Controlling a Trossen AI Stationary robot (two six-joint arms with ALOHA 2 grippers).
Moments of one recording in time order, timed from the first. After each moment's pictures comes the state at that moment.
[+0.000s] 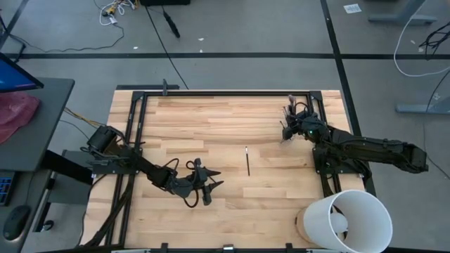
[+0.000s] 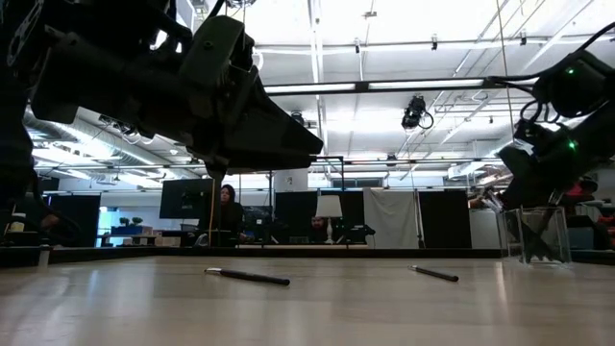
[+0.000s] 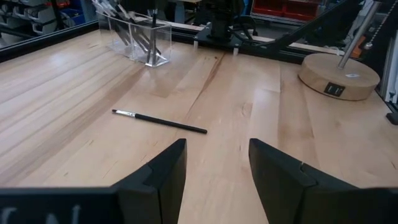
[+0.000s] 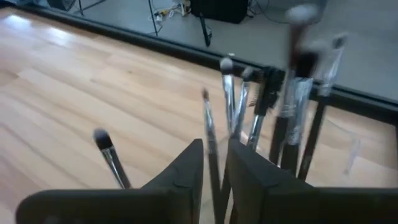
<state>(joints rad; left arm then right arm) -0.49 1.77 0.67 0.76 -0.74 -0.36 -0.43 0.62 0.15 -0.09 0.50 0.35</state>
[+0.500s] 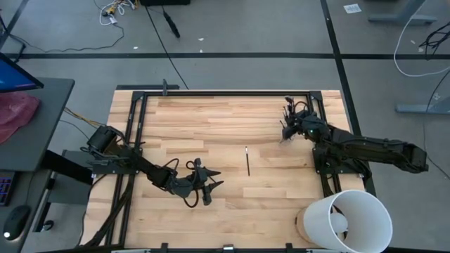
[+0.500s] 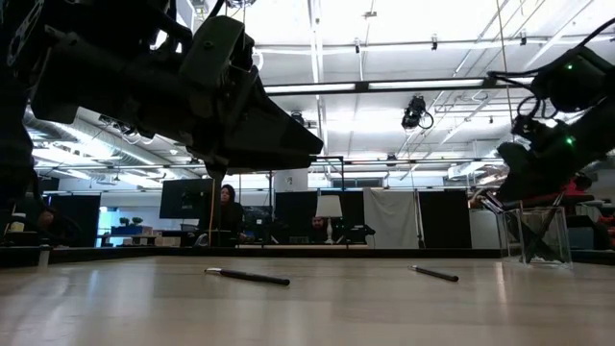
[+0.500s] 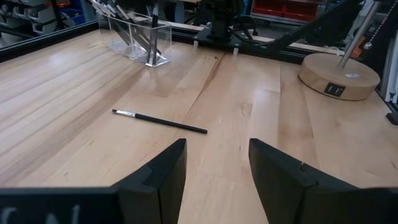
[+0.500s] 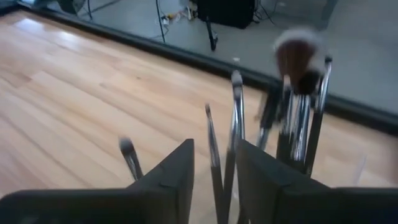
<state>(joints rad) -0.49 1.77 0.67 0.76 -0.74 -0.36 -0.43 0.62 0.17 -0.09 0.48 0.32</state>
